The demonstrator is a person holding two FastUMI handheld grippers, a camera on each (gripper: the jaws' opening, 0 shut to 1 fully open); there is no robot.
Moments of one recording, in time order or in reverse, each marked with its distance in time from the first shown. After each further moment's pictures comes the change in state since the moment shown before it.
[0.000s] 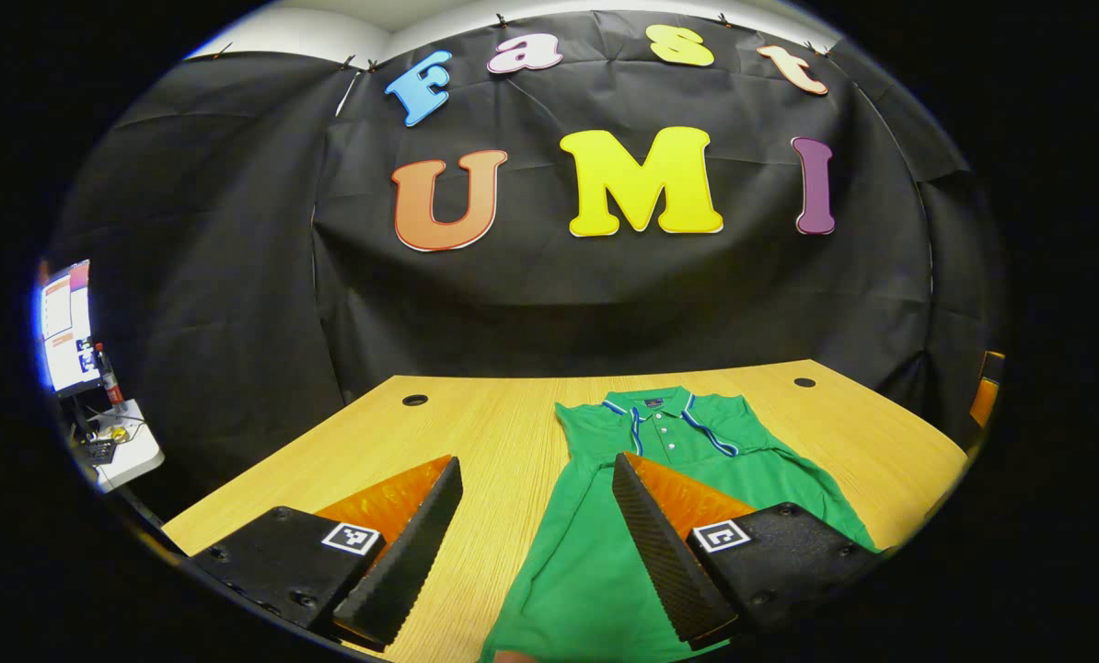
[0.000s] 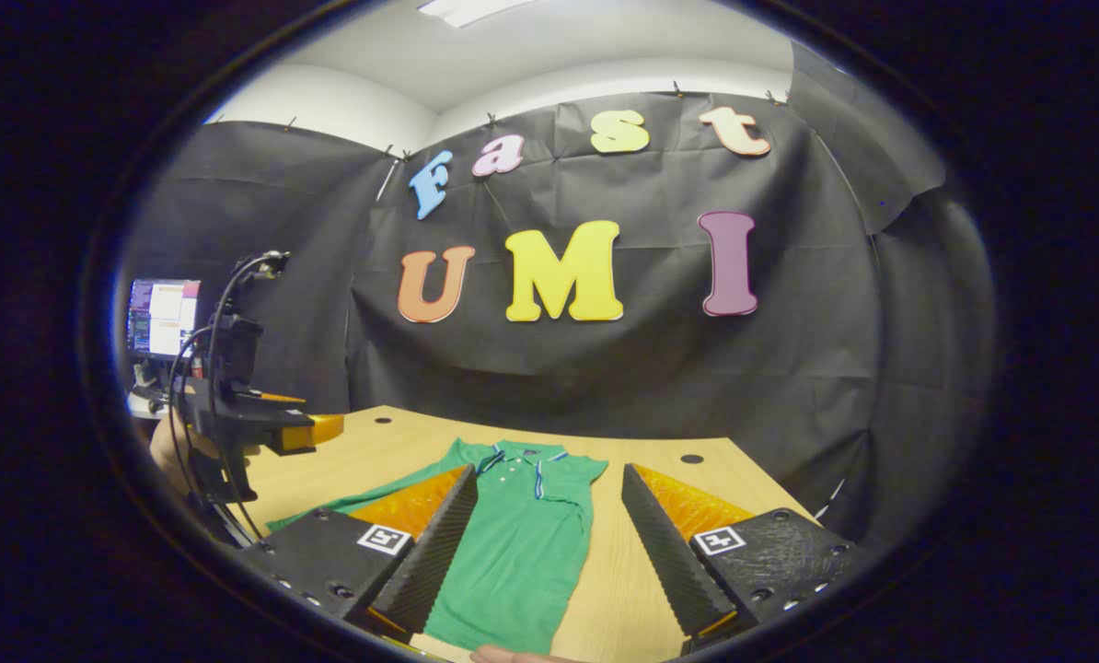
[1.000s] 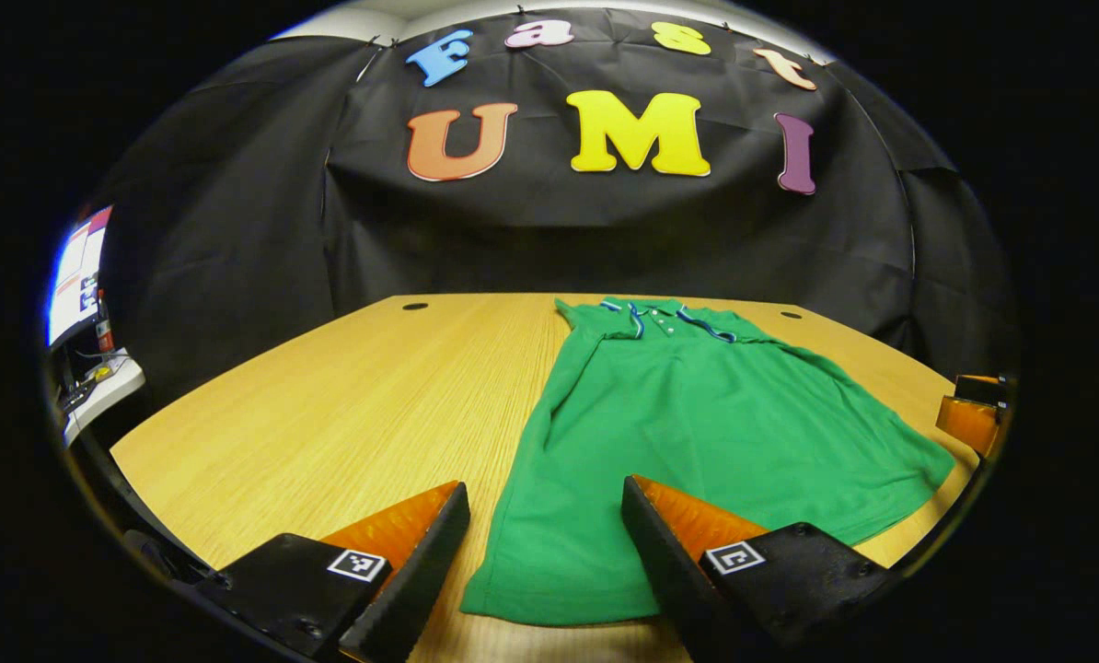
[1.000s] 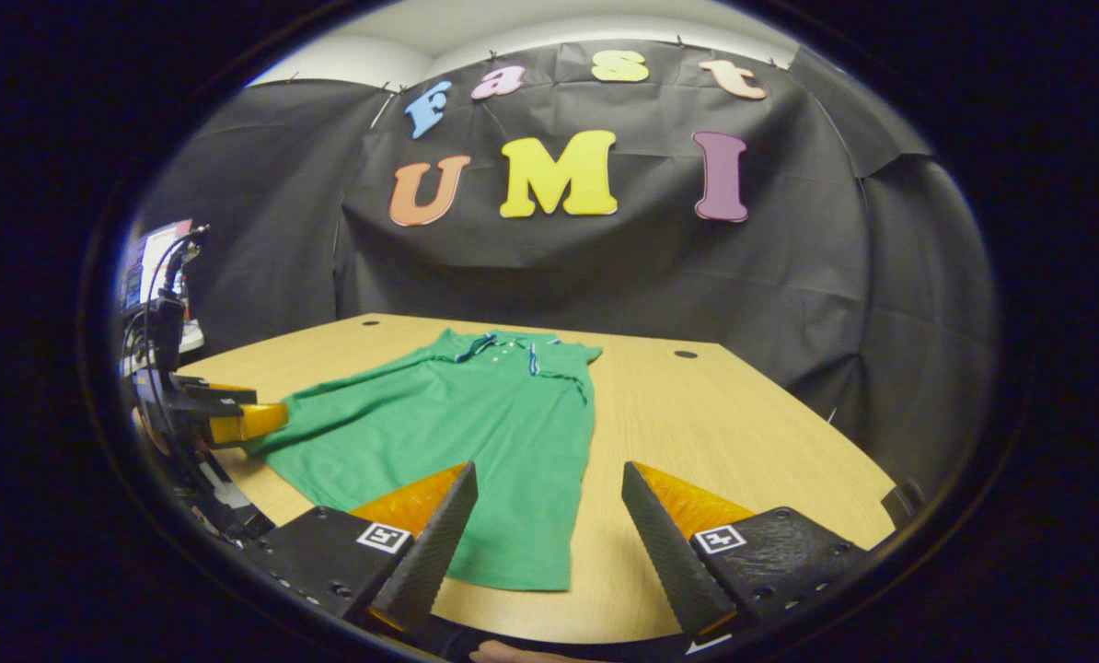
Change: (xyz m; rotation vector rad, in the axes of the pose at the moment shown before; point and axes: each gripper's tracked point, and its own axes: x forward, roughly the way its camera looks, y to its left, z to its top) left arm -0.045 0.023 -0.168 -0.057 0.218 -0.071; right arm -0.021 0.007 -0.170 -0.032 0.267 -0.069
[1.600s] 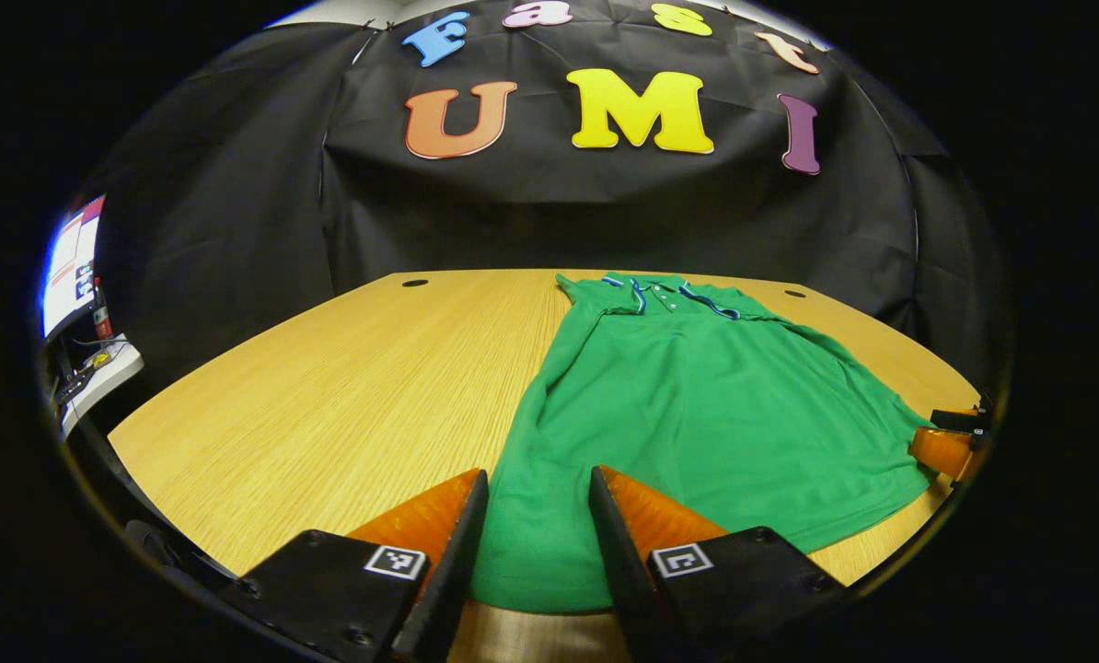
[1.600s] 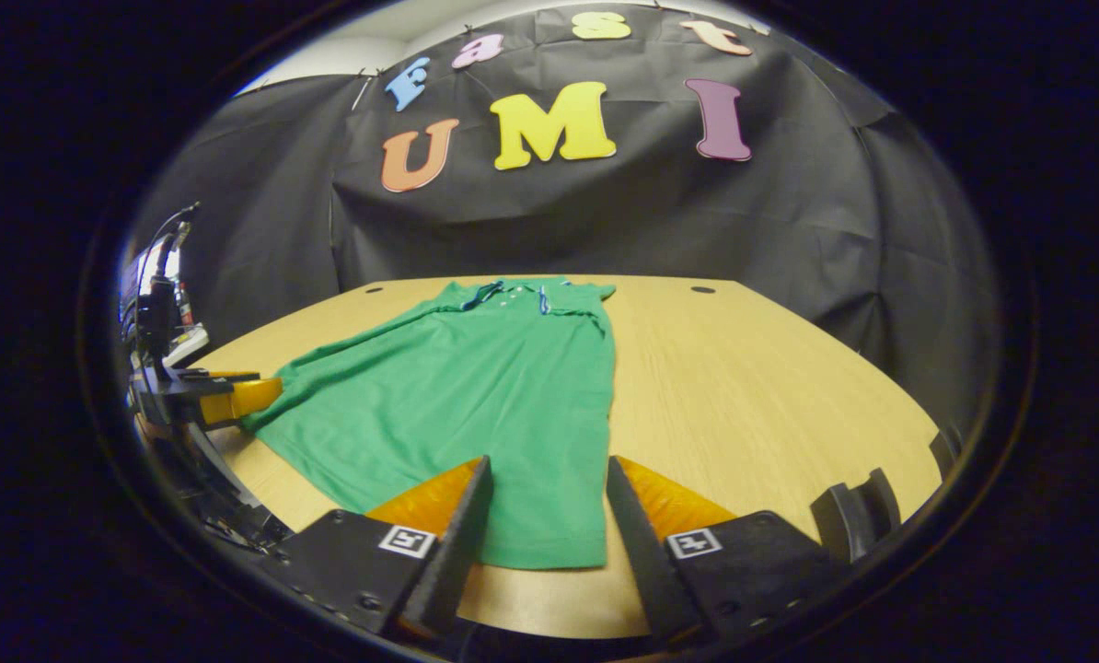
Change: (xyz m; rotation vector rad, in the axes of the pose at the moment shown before) left arm 0.005 -0.006 0.005 0.038 0.027 0.008; right arm 0.018 0.016 -0.036 0.086 0.121 0.042
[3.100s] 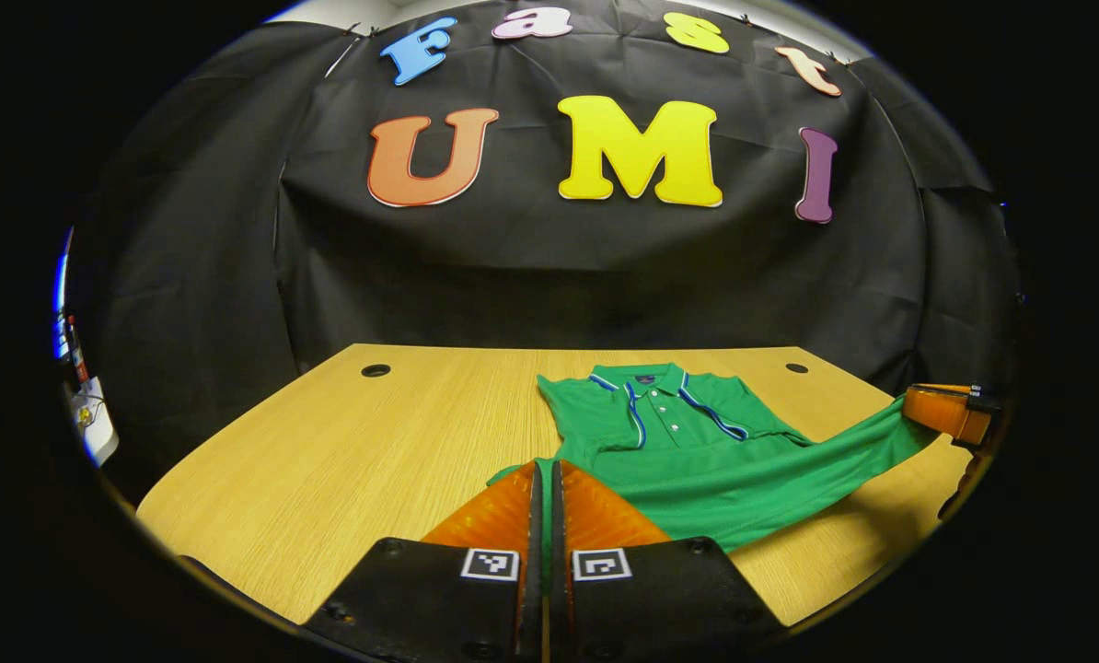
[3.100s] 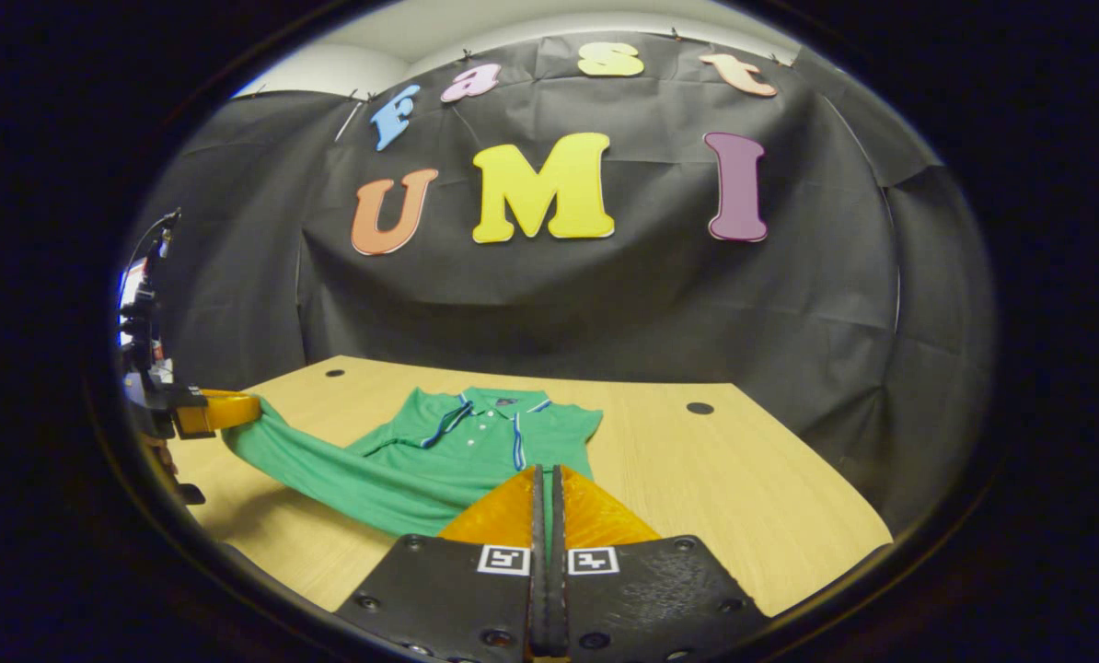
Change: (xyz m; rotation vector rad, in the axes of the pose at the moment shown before) left arm 0.084 0.005 0.166 0.009 -0.150 -0.096; right arm 0.089 -0.005 0.195 -0.044 -0.181 -0.074
